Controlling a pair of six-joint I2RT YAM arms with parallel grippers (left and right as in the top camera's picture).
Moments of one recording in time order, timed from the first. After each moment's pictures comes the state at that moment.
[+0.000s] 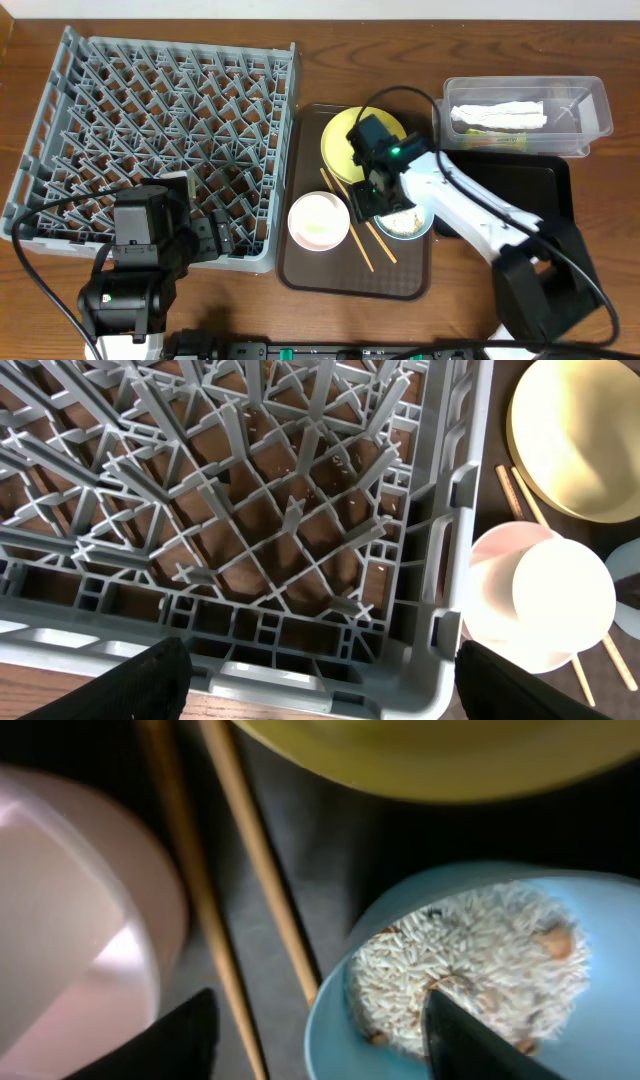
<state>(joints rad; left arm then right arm) 0.01 0.79 0.86 -1.02 0.10 -0.17 0.60 1.83 1.27 -0.94 -0.07 0.34</state>
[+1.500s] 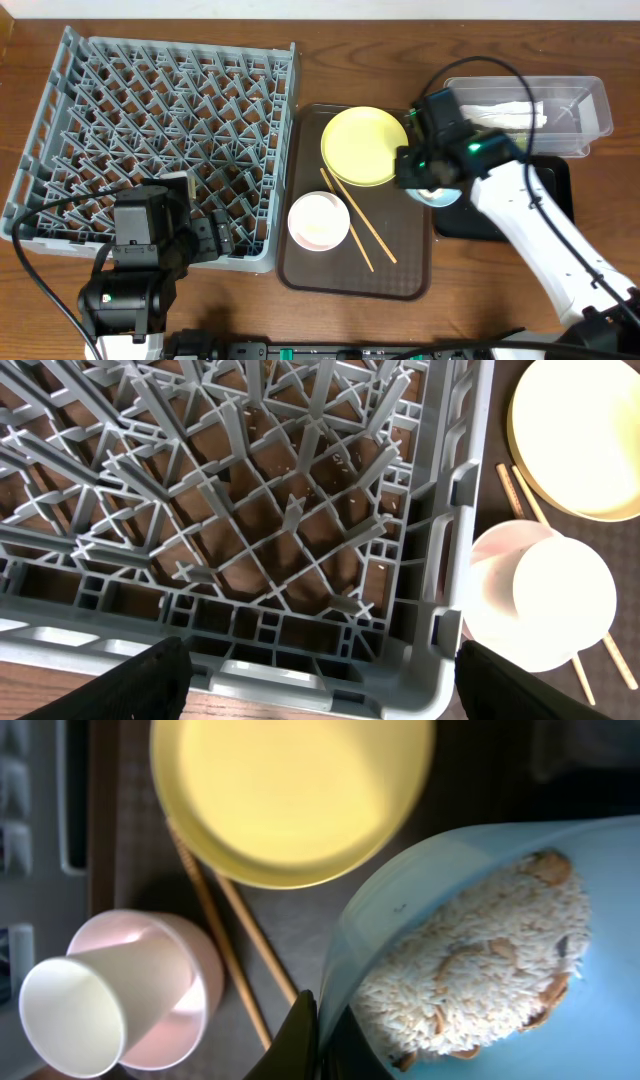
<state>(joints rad) 0.01 0.79 0.86 -1.02 0.10 -0.17 0.40 1.54 1.26 -0.92 -0.10 0.44</state>
